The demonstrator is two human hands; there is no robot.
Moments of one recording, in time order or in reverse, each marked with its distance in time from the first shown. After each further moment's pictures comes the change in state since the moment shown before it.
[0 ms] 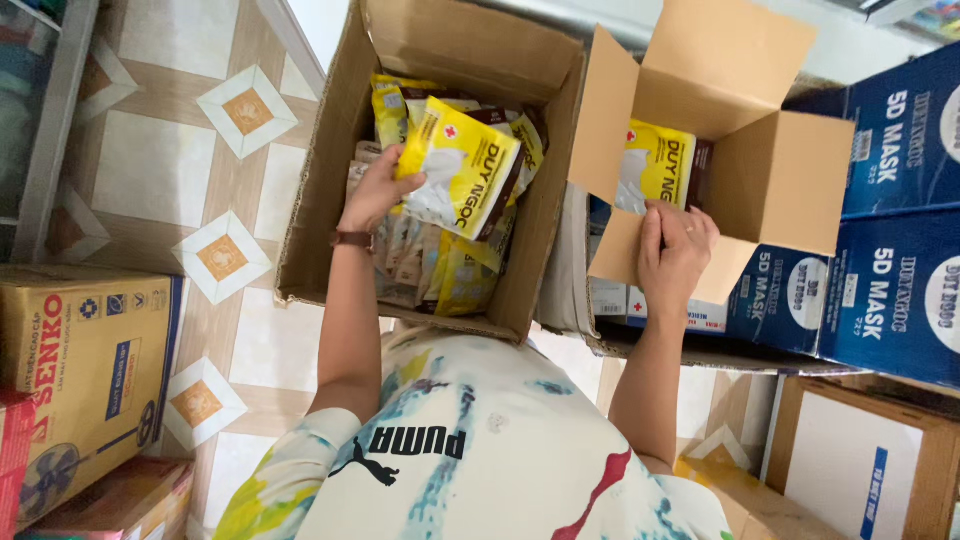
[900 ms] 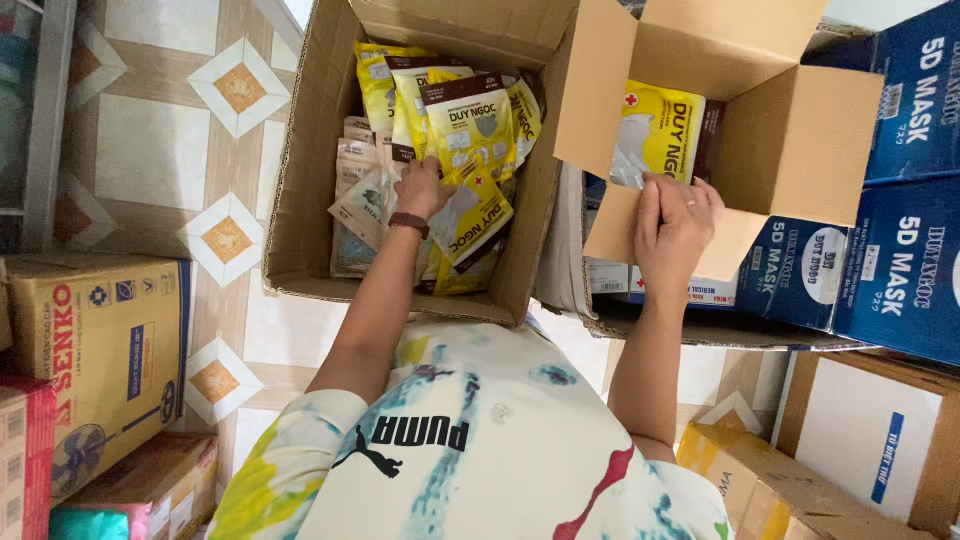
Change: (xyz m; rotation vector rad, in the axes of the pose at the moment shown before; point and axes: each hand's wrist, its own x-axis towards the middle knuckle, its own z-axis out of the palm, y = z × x) left_hand 0.026 -0.100 0.070 1.090 0.085 -0.434; right_hand 0.004 -0.007 -0.004 0.007 -0.016 -0.007
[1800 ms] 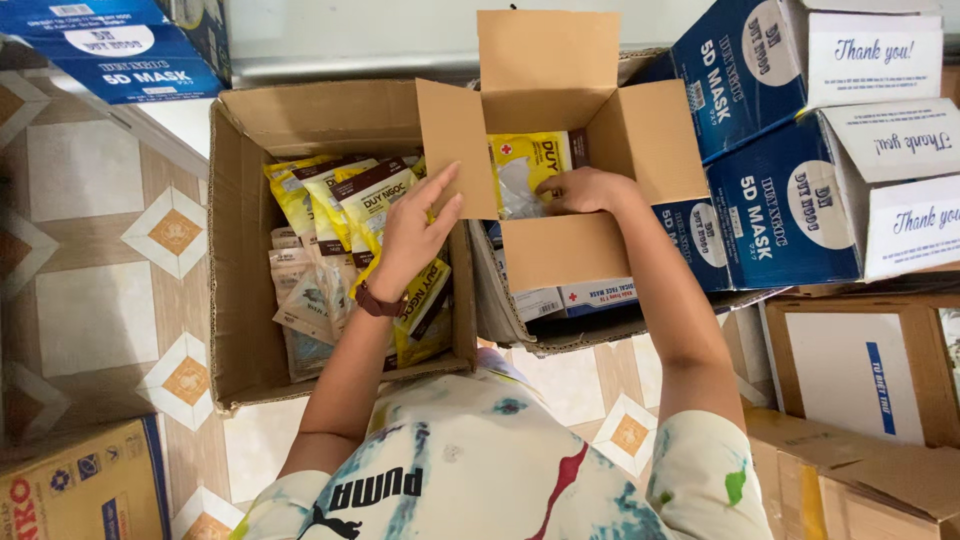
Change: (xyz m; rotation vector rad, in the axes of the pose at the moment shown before) left_hand -0.131 0.199 -0.146 -0.574 0.199 0.884; right_hand 0.077 0.146 0.032 -0.103 -1.215 0.247
